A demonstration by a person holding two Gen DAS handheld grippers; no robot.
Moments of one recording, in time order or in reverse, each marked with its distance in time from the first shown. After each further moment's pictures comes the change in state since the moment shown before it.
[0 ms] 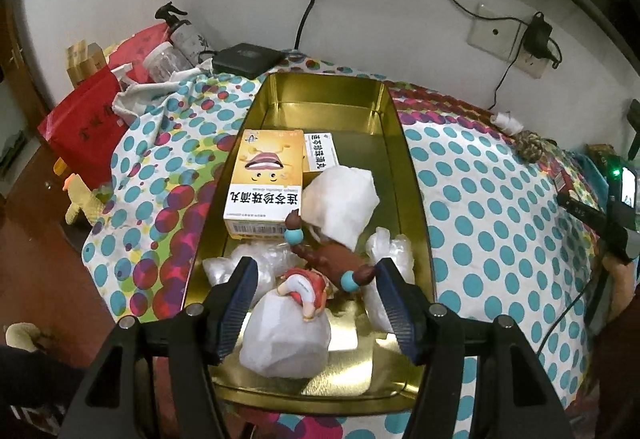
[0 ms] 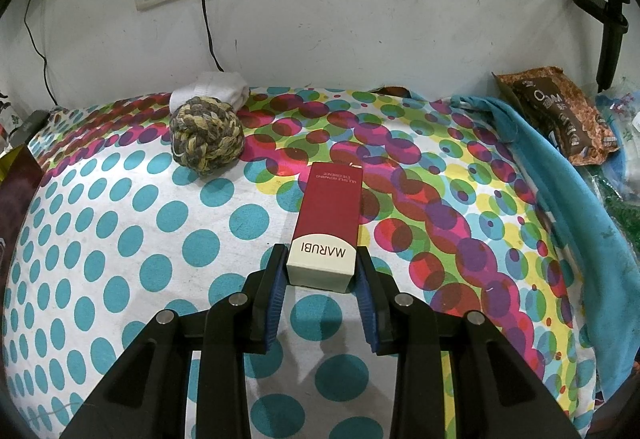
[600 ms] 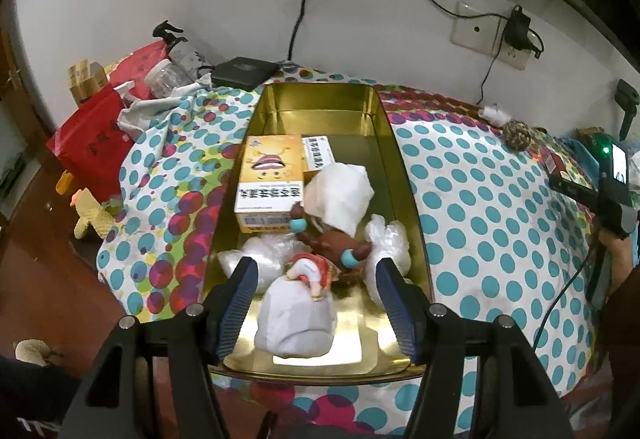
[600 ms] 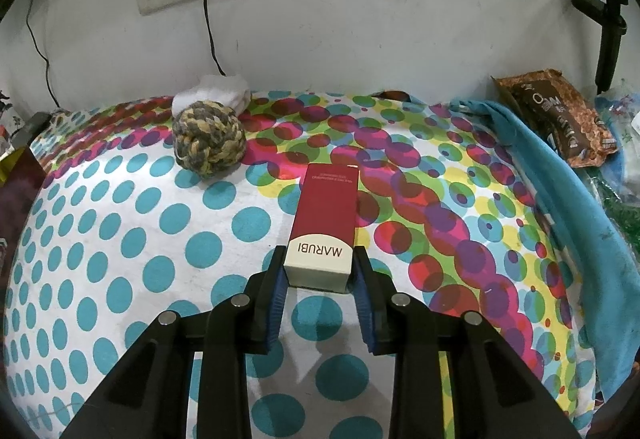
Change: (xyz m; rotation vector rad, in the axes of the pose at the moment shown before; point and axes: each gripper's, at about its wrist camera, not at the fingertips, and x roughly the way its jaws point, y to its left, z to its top) left arm -0.020 0.002 -0.012 0.056 -0.033 0.010; right arm -0.006 0.001 -0.001 0.001 -0.021 0.014
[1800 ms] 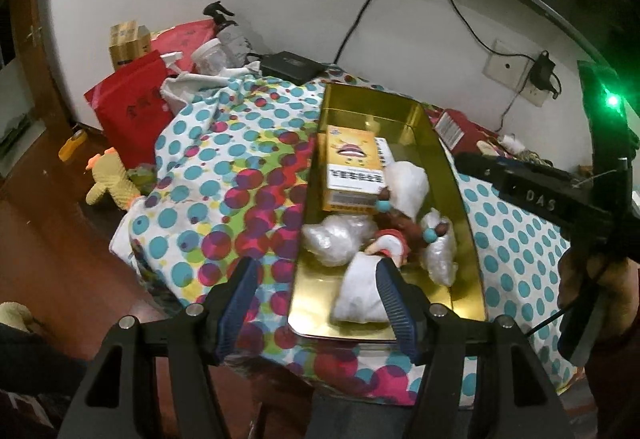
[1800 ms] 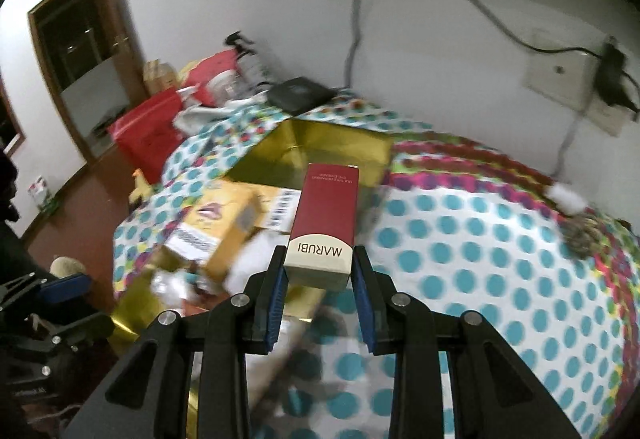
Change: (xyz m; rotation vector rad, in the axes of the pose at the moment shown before) left arm -0.024 0.072 -0.026 -0.137 -0.023 -0.032; right arm -0.124 0.279 -0.023 -0.384 -0.039 0.546
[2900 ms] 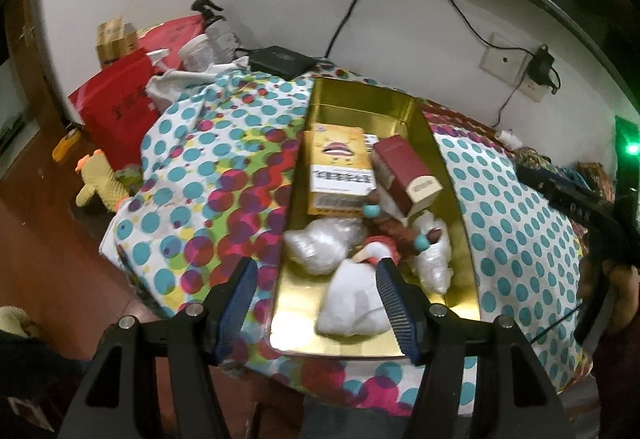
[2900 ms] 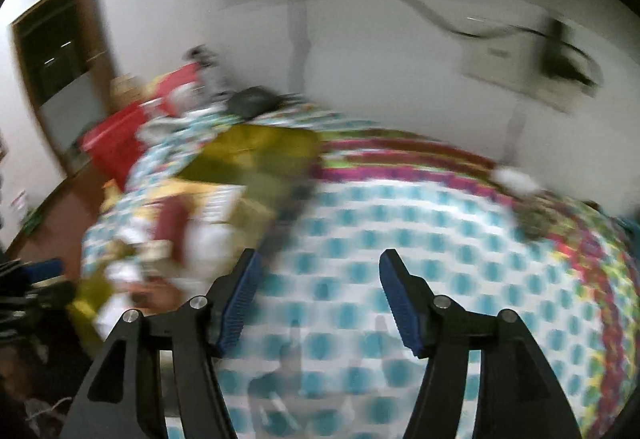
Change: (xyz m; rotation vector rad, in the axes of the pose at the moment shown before) left arm 0.017 -0.018 0.006 0.022 0.025 -0.017; right arm -0.028 -0.073 -0.031 0.090 -0.060 -0.148
